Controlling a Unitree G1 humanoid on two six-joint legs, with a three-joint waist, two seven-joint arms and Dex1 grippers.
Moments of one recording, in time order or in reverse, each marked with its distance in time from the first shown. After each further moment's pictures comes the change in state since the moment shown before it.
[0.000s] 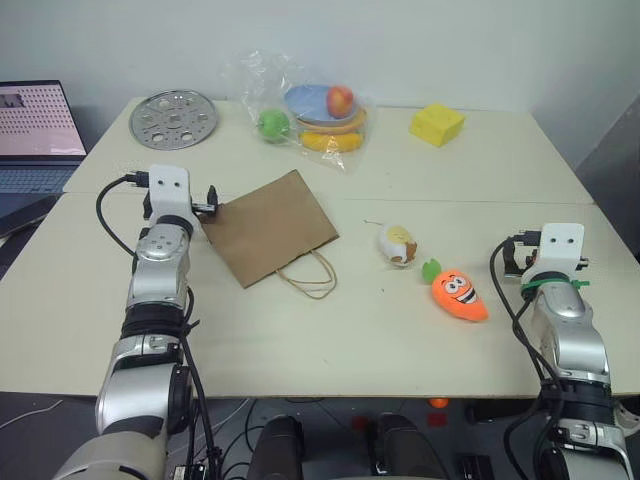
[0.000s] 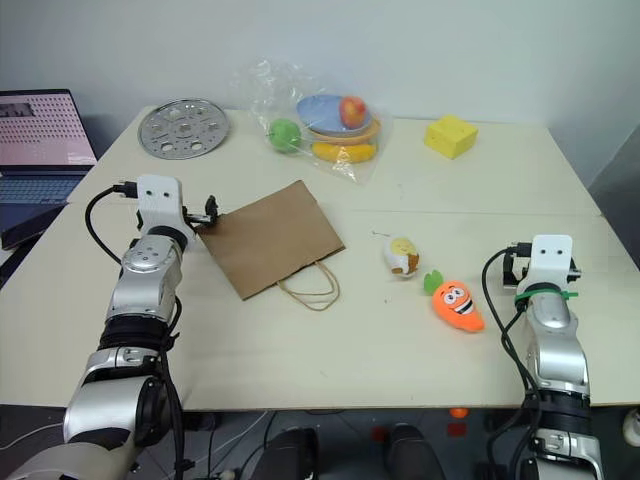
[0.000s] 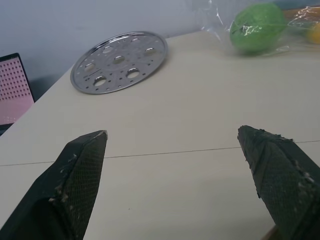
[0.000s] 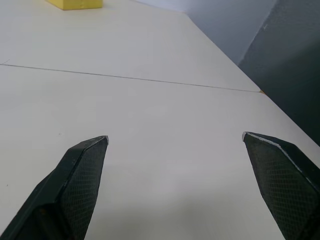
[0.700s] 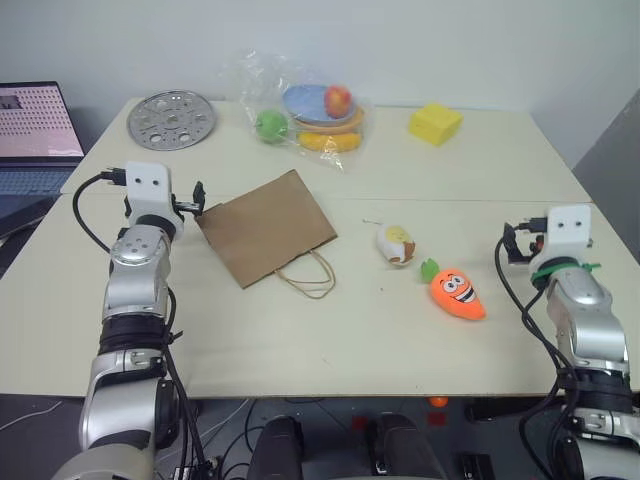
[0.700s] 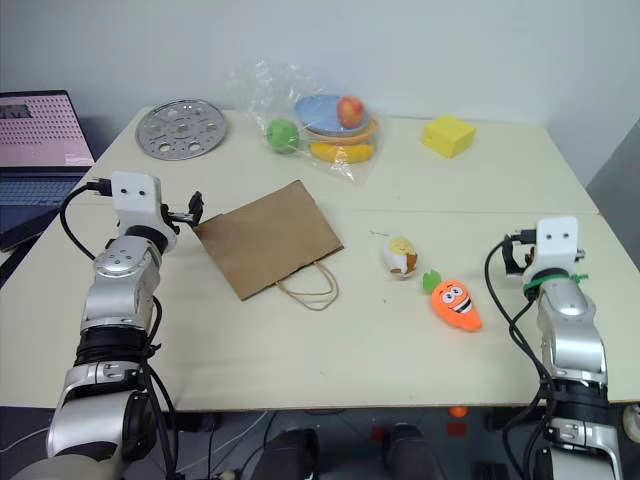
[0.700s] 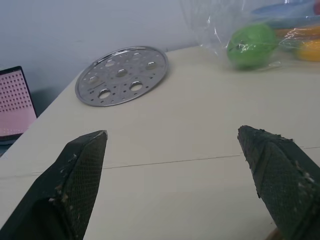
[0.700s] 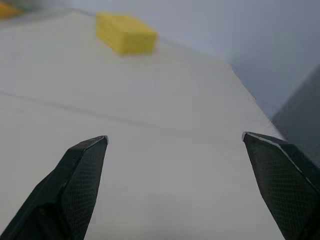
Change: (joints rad) left arm 0.073 0.047 0.033 -0.165 -0.033 0.066 -0.061; right arm -0.188 -0.188 0.143 -0.050 0.022 -0.006 0.303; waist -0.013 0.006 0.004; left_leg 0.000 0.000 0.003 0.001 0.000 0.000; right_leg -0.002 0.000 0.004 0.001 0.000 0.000
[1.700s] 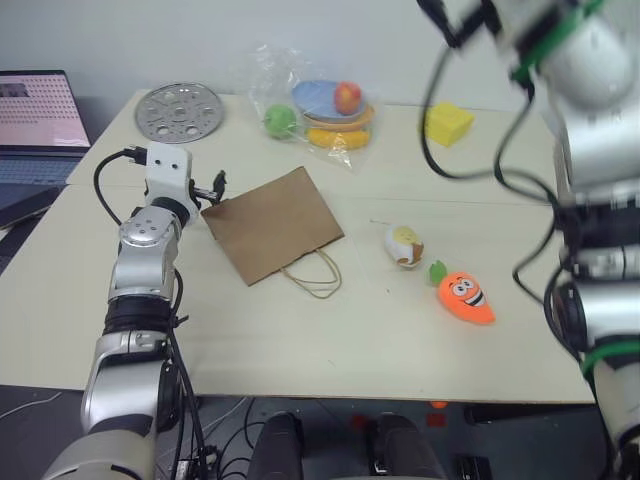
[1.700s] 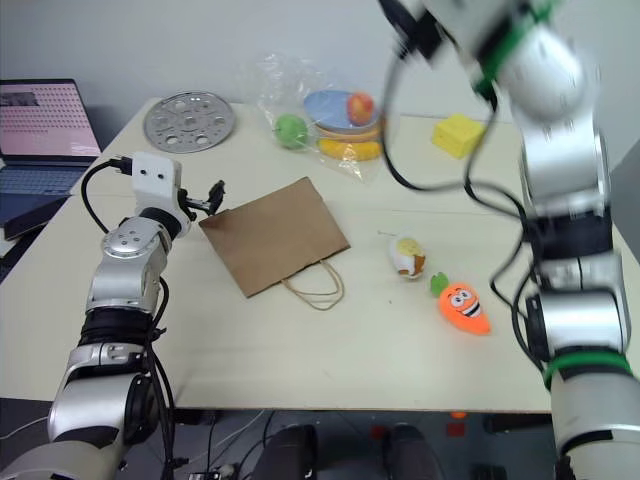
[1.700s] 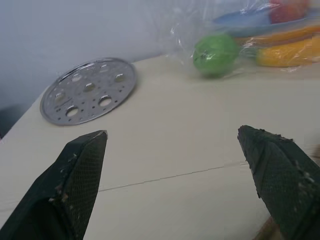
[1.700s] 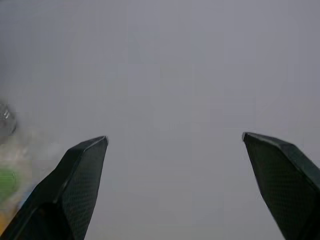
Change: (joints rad) left arm -0.048 0.053 -0.086 -0.068 -0.047 0.019 -0.274; right arm -0.447 -0.057 0.126 0.087 -0.121 -0.366 0.208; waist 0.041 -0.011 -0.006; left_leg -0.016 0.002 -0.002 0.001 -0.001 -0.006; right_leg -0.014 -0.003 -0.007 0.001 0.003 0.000
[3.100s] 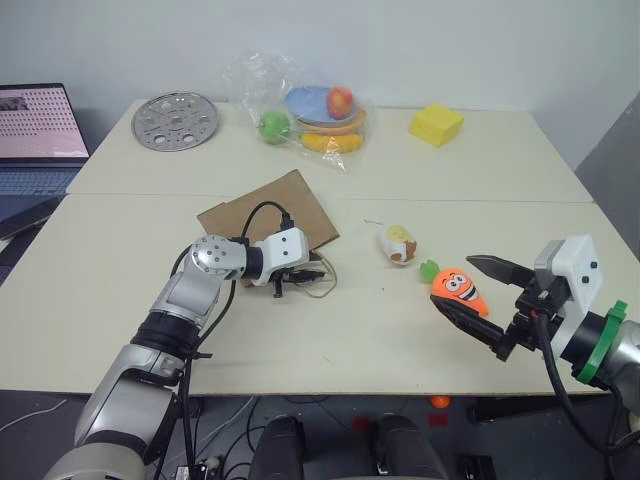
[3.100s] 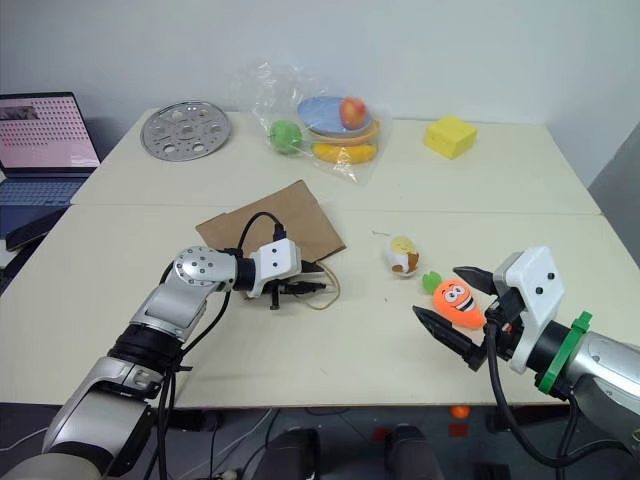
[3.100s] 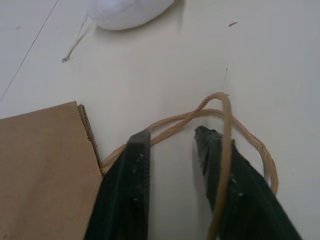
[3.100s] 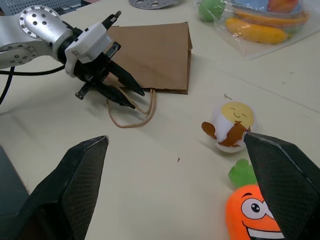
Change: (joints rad) left arm 0.031 -0.013 -0.447 -0.022 0.121 -0.229 -0.665; right arm 1.008 -0.165 -0.485 -1.072 1.160 0.993 -0.152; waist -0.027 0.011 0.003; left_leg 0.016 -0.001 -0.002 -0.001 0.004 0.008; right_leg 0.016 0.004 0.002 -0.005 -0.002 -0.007
